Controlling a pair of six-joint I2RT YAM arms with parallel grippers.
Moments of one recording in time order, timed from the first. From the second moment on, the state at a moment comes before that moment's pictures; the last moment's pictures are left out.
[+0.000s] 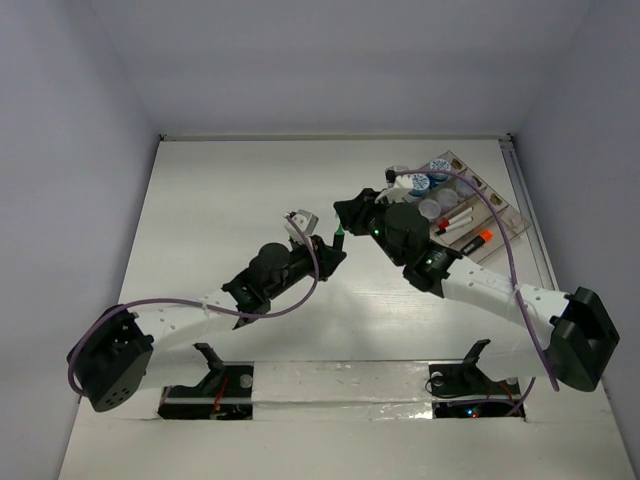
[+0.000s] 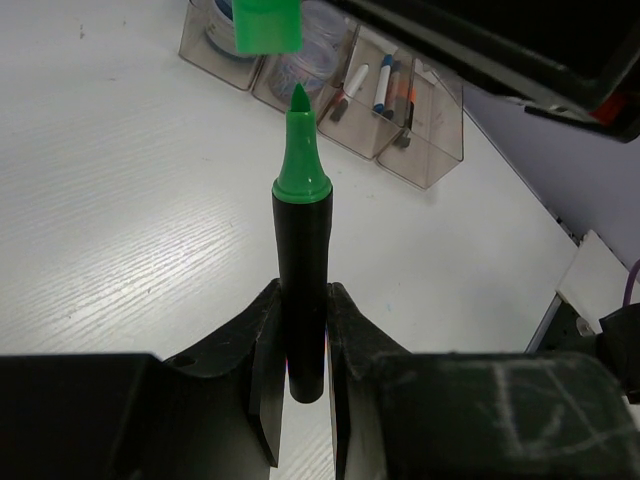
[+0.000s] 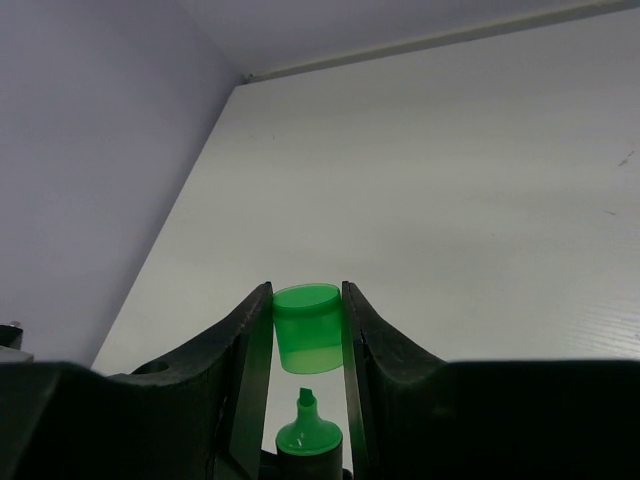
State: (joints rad) left arm -0.86 1.17 0.49 0.55 -0.02 -0.48; right arm 0.84 1.29 0.89 0.31 0.36 0.58
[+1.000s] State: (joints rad) left arm -0.86 1.19 0.52 0.54 -0.07 -0.46; right arm 0.87 1.26 0.86 0.32 0.37 0.61
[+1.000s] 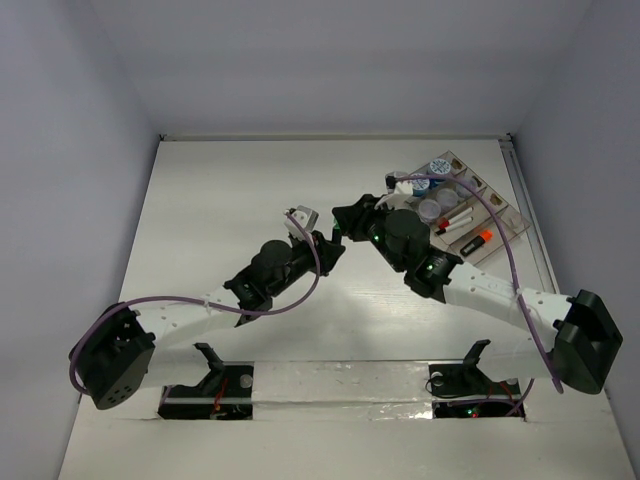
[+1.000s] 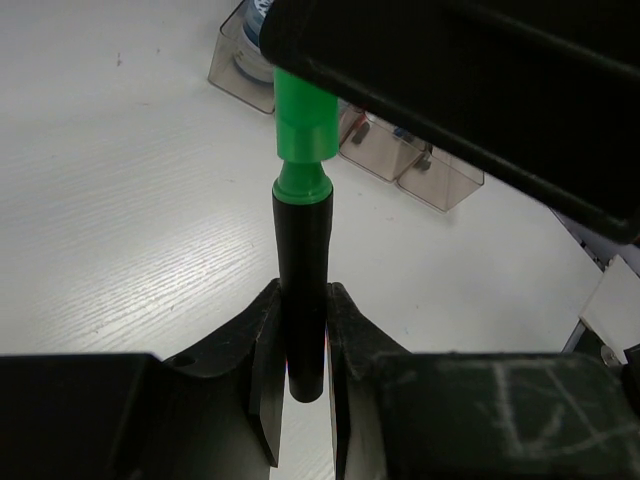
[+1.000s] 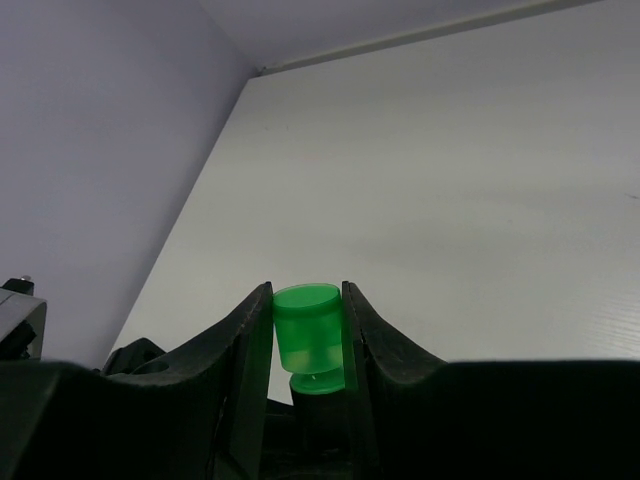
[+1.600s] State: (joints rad) left arm -0.87 1.19 0.54 0.52 -0.10 -0.42; right arm 0.90 1.26 0.83 0.35 0.40 0.63
